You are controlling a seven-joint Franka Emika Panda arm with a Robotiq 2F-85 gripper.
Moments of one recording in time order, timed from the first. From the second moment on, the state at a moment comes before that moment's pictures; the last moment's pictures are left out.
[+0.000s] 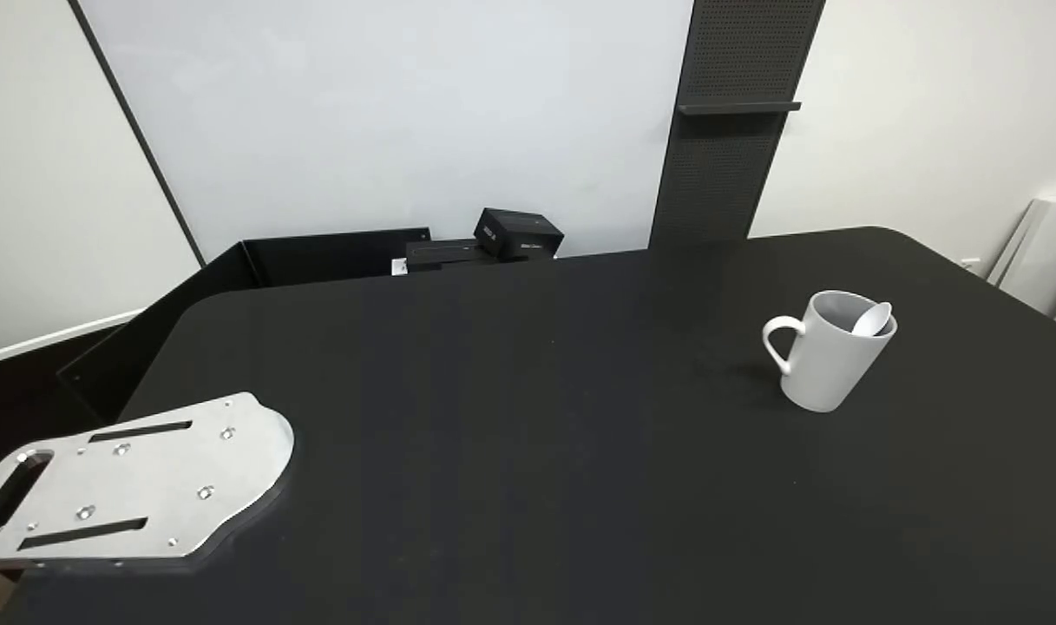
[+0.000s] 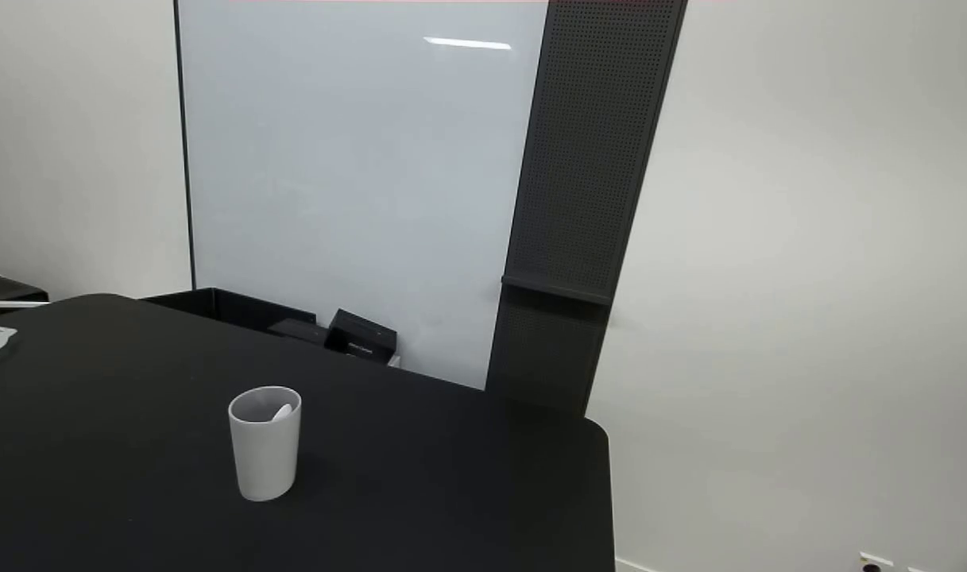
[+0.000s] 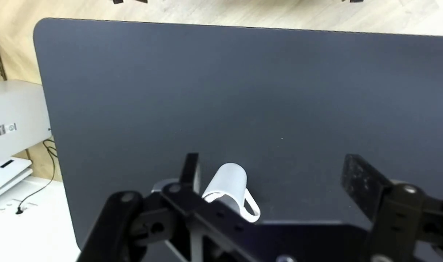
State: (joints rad) arm 0.09 -0.68 0.30 -2.54 -0.03 1.87 0.34
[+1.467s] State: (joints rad) arm -0.20 -0.52 0.10 -2.78 -0.04 2.51 0.45
